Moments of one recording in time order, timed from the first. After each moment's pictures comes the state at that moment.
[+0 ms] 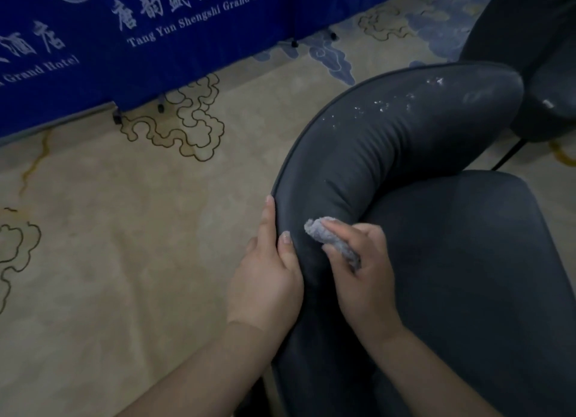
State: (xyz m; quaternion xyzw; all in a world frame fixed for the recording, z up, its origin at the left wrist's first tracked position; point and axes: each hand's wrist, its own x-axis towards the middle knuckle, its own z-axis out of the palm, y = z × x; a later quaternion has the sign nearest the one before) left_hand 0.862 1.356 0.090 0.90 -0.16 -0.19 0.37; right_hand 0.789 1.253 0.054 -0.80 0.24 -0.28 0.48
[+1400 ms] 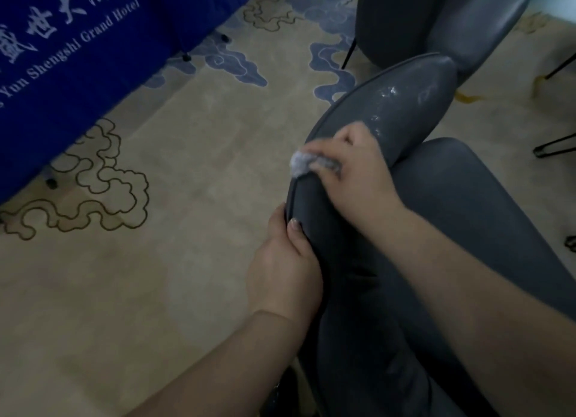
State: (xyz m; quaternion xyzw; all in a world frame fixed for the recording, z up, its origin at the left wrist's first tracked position) left_hand 1.001 1.260 0.084 0.86 -0.26 -0.26 0.34; right_hand 0.960 1.114 0.078 -0.86 0.36 -0.29 0.22
